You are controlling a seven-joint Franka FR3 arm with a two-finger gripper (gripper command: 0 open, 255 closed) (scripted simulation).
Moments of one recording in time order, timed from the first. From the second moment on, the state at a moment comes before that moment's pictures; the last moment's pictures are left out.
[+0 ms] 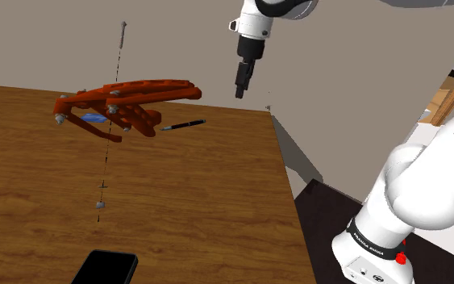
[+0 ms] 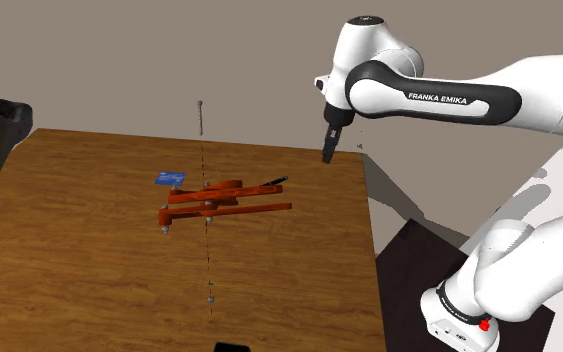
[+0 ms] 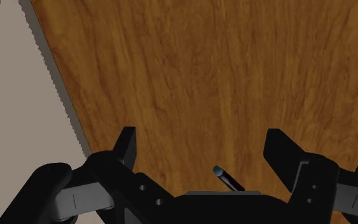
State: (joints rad) arm 0.17 -0.27 -0.05 -2.02 0.04 1.81 -0.38
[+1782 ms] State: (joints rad) arm 0.32 0.25 0.08 -1.63 -0.05 1.85 -0.84
